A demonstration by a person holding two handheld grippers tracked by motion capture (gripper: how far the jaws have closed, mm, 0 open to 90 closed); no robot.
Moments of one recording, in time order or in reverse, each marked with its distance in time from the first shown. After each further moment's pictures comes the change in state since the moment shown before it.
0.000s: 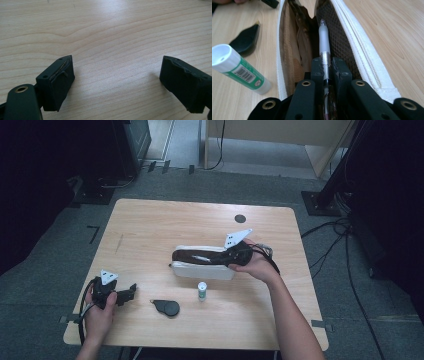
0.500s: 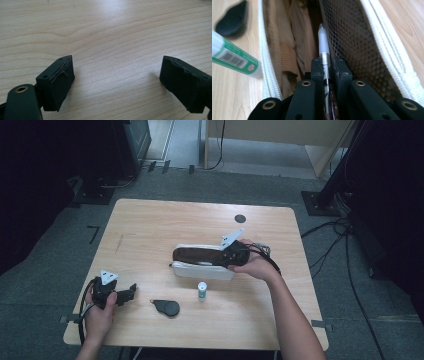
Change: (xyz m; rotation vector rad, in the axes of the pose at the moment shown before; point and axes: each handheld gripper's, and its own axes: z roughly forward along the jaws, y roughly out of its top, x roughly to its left) left arm 0.000 0.000 0.000 0.000 0.000 0.000; right arm -0.001 0.003 0.009 0.189 -0.017 0.025
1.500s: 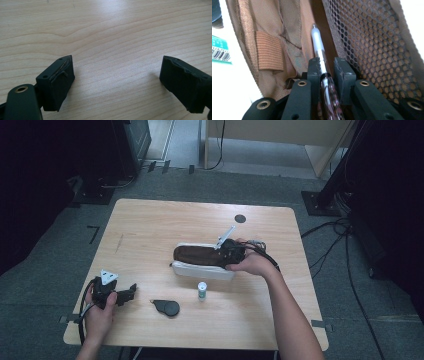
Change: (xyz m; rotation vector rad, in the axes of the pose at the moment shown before) left arm 0.000 0.000 0.000 0.000 -0.001 0.001; right arm -0.005 0.009 0.011 0.195 0.015 0.096
